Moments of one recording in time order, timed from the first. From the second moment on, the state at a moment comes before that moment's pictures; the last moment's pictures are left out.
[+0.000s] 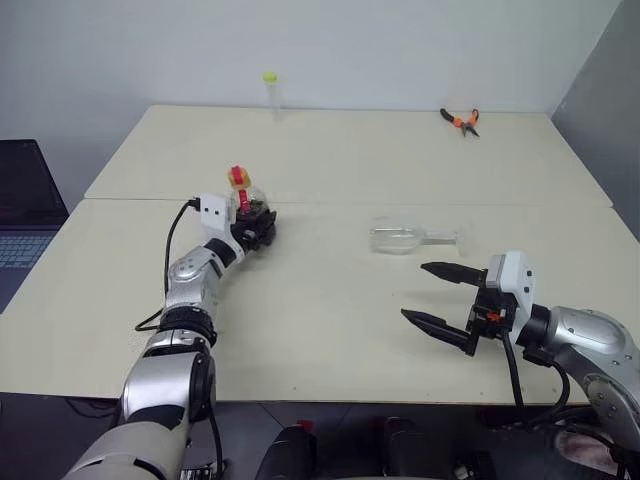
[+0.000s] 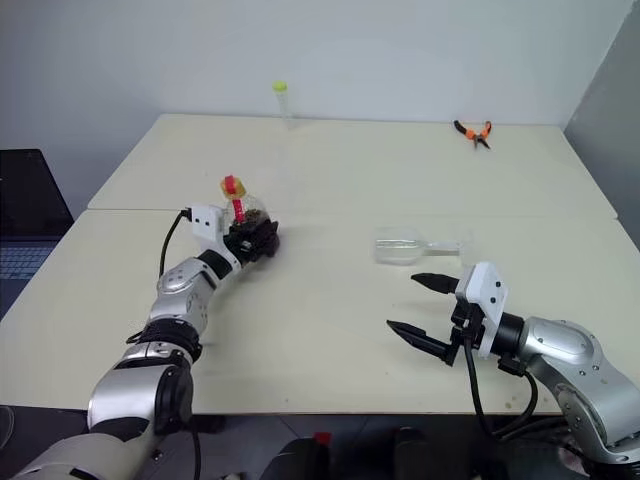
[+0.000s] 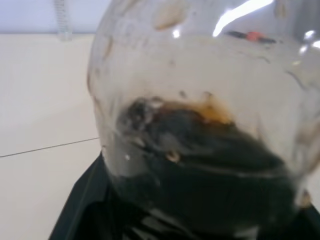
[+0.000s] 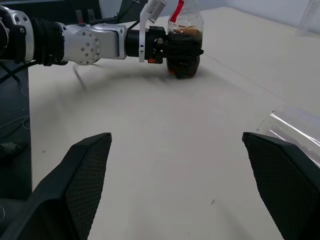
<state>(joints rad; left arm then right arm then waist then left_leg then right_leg) -0.78 0.36 0.21 1.03 -0.23 -0.24 -0.71 -0.02 -0.72 -0.07 -0.60 0.61 0.48 0.78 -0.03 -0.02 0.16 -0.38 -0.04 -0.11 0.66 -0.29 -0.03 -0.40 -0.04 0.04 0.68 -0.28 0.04</state>
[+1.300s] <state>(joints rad) -0.55 0.33 -0.26 0.21 -0.26 0.18 -1.15 -0.43 -0.66 -0.01 -0.69 0.92 0.90 0.40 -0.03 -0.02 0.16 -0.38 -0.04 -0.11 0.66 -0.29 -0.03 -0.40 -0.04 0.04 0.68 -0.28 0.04</state>
